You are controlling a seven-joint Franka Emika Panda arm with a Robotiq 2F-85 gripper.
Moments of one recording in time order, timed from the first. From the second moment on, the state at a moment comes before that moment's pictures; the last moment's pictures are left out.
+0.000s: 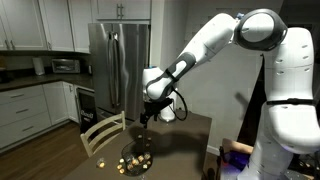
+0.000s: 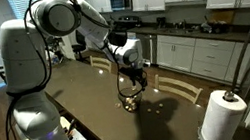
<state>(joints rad) 0.02 0.28 -0.08 -2.18 -0.05 2.45 0.17</state>
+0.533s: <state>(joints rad) -0.02 0.30 -0.08 -2.17 -0.05 2.45 0.11</state>
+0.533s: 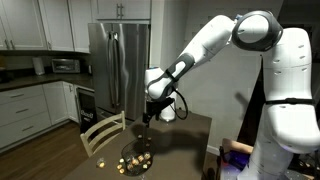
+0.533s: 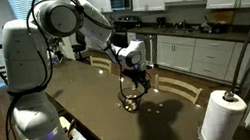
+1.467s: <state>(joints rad) -0.07 0.49 -0.10 -2.01 -0.15 2.46 -0.03</state>
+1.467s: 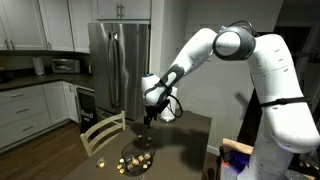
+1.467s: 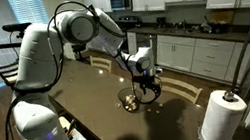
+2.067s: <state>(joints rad) -0.16 0.65 -0.04 -1.93 -0.08 2.58 -0.17</state>
